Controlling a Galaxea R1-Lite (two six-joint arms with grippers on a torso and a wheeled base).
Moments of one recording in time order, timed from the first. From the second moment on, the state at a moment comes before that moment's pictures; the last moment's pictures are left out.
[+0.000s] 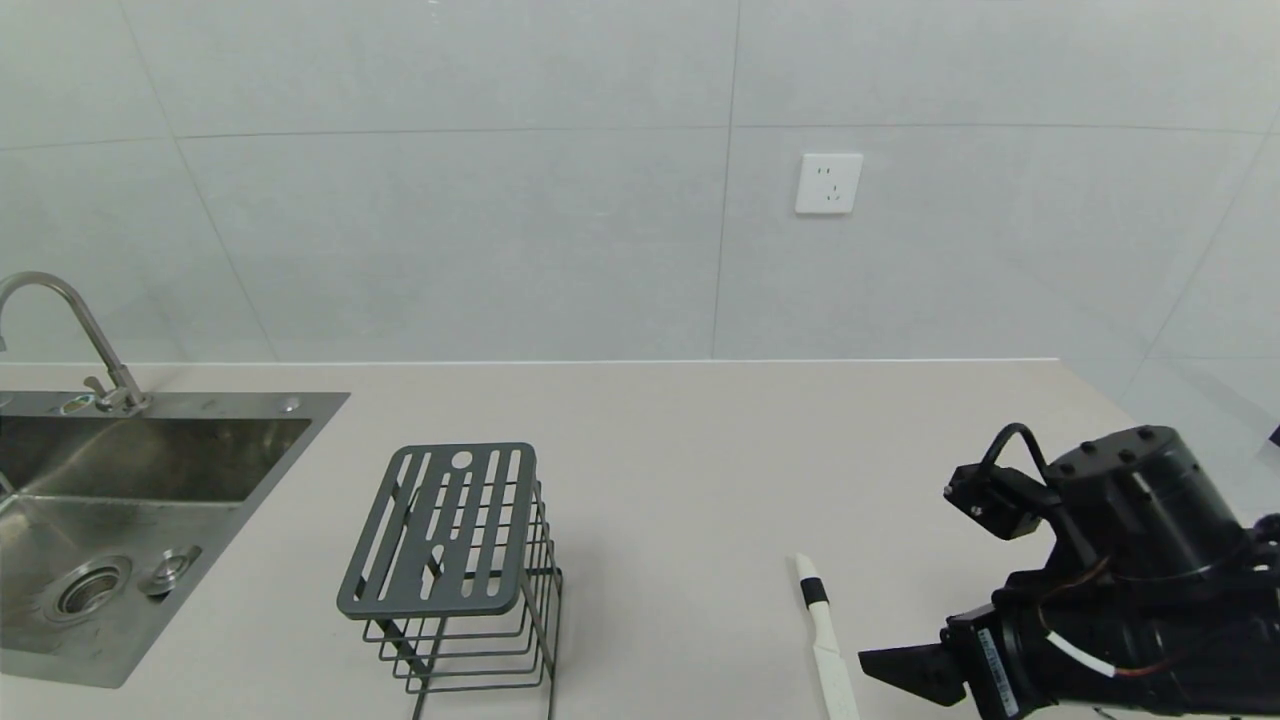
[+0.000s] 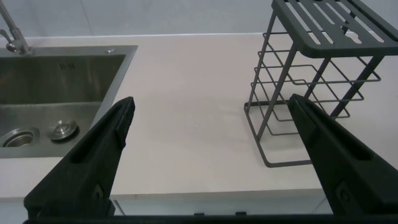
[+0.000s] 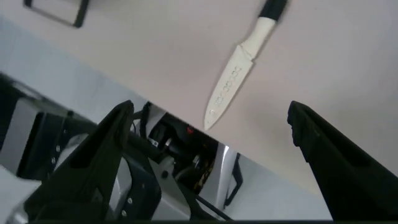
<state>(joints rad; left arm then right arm) 0.00 0.00 0.00 0.00 -0.05 0.01 0.60 1.52 -0.56 -0.02 0.09 0.32</state>
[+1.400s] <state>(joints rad) 0.00 0.00 0.00 0.00 -0.05 0.01 0.68 1.94 -0.63 -0.26 -0.14 0.42</state>
